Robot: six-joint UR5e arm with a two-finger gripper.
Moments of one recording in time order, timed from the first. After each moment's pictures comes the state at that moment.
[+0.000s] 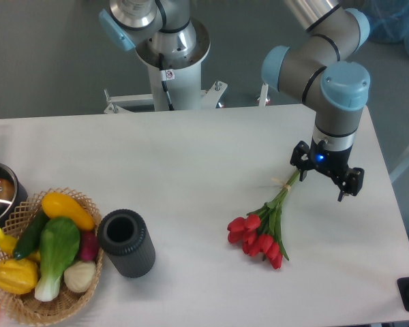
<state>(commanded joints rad) 2.75 -1.97 -1.64 -0.90 1.51 1.43</state>
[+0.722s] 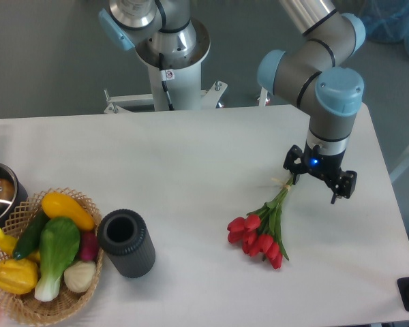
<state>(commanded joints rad) 2.75 -1.98 -1.70 -0.87 1.44 1.36</state>
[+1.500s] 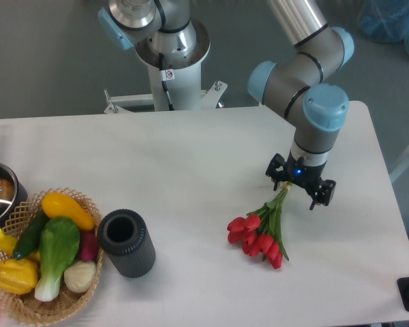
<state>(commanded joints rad) 2.68 -2.03 -1.70 -0.88 1.54 1.32</state>
